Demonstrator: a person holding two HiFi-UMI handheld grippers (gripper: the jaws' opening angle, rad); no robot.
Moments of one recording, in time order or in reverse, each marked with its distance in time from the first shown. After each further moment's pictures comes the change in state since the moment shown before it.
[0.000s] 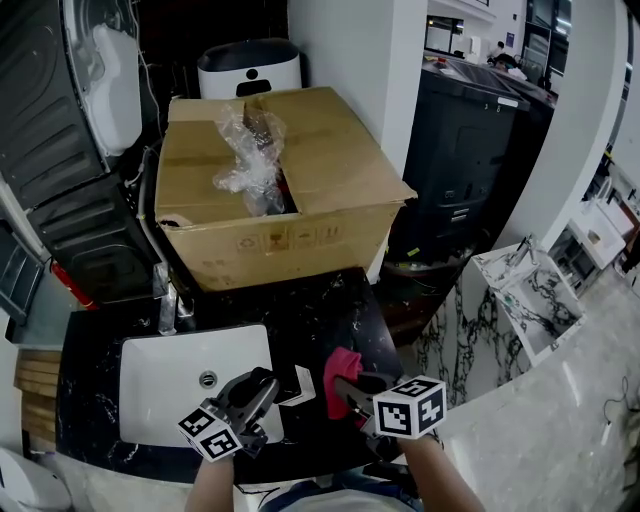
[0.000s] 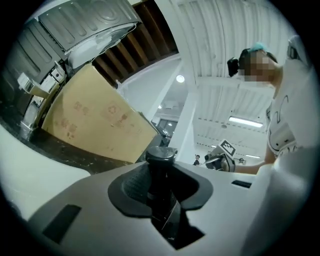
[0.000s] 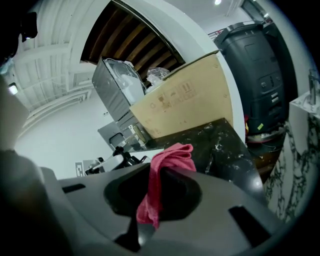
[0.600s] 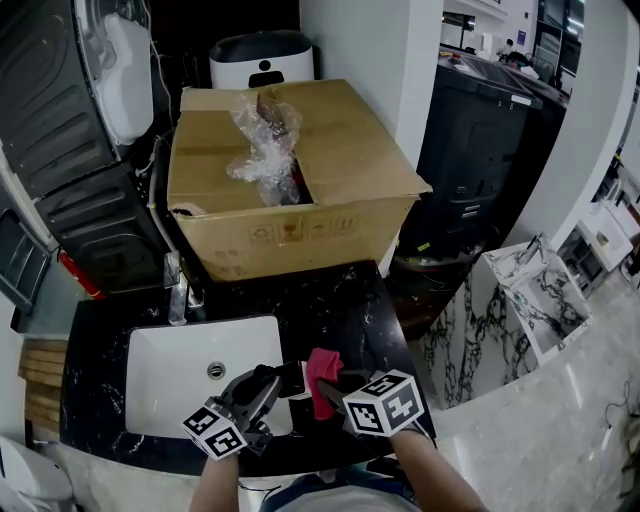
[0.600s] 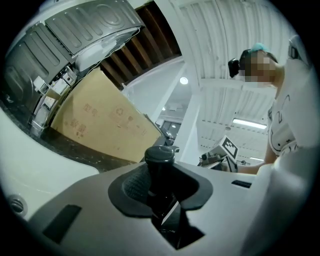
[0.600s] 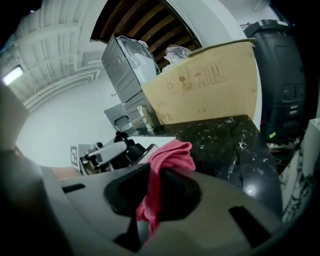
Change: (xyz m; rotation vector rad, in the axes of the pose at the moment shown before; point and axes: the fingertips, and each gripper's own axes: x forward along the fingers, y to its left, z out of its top) left arm -0.018 0.007 -0.004 -0.020 -0.023 0.045; right arm 0.046 0.031 -0.027 -0.155 0.172 0.027
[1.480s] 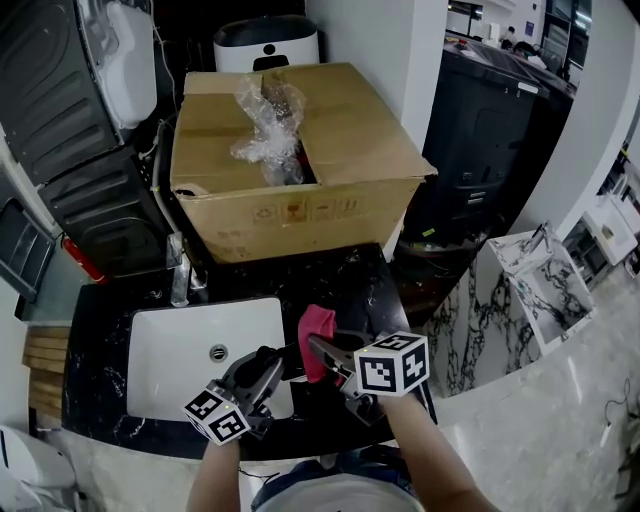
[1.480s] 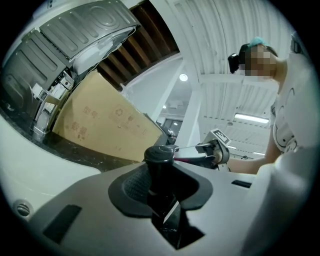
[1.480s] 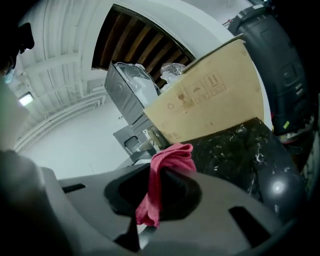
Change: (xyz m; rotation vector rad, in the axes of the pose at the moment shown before) left arm 0.001 -0.002 -0.001 0.040 0.019 0.035; right arm 0.001 0.004 0.060 0.122 -0.218 0.162
